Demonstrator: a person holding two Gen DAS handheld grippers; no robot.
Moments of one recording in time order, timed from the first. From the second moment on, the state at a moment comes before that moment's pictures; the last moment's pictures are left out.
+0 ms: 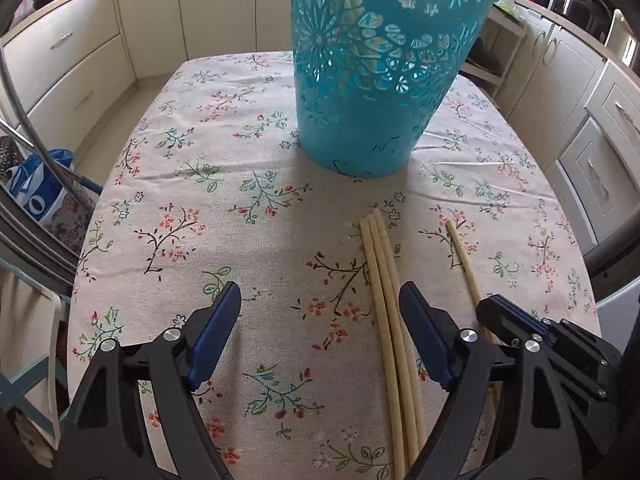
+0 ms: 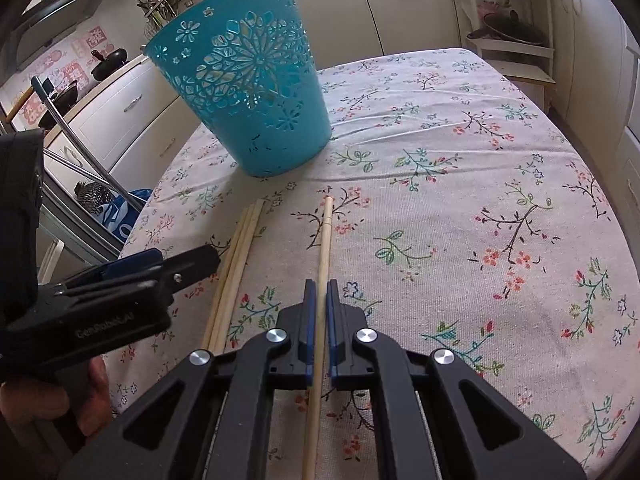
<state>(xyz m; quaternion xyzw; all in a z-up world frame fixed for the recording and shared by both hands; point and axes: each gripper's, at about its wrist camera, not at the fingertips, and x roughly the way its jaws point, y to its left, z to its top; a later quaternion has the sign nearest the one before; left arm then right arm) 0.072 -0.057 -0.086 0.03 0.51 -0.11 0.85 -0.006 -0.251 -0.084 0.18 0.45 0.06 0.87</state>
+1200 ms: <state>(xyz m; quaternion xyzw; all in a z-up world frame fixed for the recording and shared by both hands) 0.082 -0.074 -0.087 0.03 0.52 -0.15 0.84 0.007 -0.228 -0.082 0.09 0.45 0.05 0.89</state>
